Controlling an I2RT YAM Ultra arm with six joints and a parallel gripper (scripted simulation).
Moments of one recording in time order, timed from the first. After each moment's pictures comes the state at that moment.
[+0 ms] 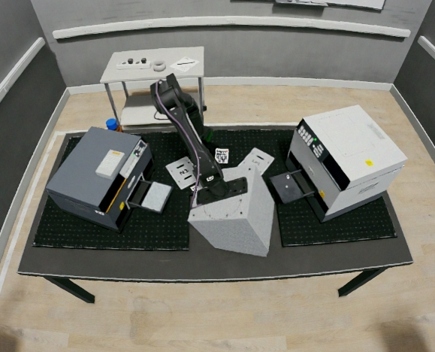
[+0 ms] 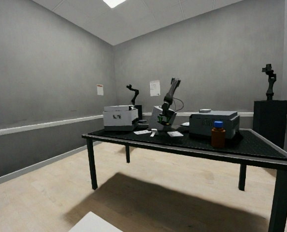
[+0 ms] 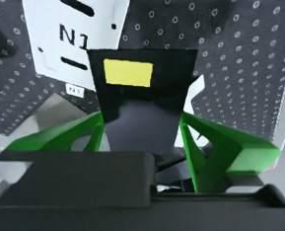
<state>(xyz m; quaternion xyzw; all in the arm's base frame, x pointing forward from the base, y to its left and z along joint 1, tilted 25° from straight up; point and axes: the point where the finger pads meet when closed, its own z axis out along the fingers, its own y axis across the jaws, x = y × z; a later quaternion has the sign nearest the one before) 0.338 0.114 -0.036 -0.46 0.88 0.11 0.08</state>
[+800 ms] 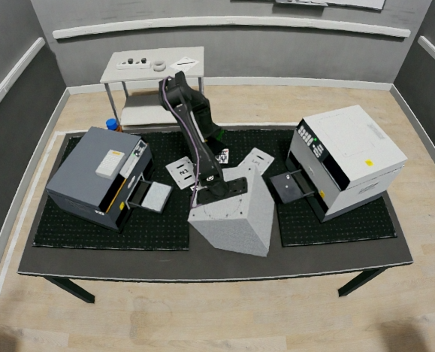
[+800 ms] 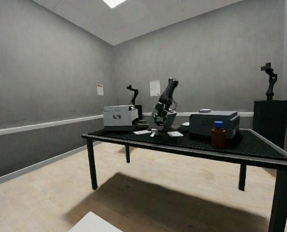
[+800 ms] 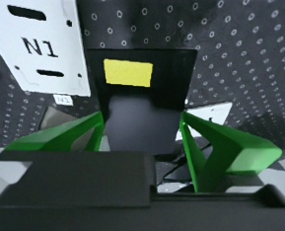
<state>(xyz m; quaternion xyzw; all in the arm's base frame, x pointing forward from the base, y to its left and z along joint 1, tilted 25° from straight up) 0.354 0.076 -0.054 -0.35 0.93 0.13 0.07</state>
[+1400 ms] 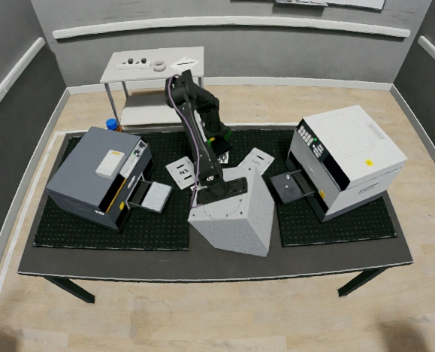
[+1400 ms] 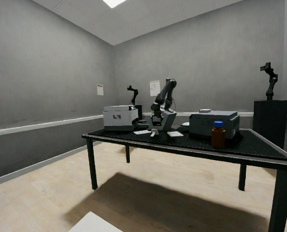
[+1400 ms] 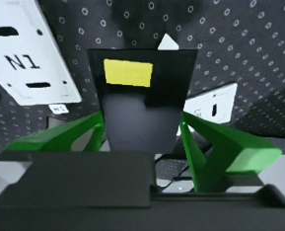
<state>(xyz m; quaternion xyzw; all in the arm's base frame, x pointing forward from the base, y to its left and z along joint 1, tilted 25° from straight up) 0.361 0.048 -0.069 -0.26 0.95 0.14 0.05</state>
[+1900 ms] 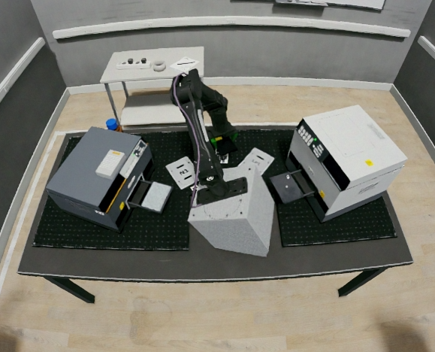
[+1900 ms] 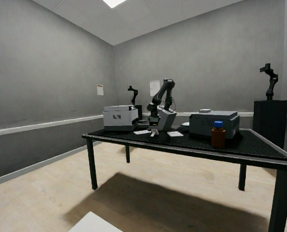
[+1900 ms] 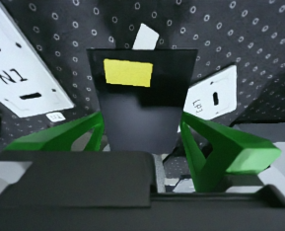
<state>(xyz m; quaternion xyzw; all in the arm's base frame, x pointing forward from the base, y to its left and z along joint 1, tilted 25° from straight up) 0.365 0.023 -0.083 -0.19 0.97 0.15 0.04</state>
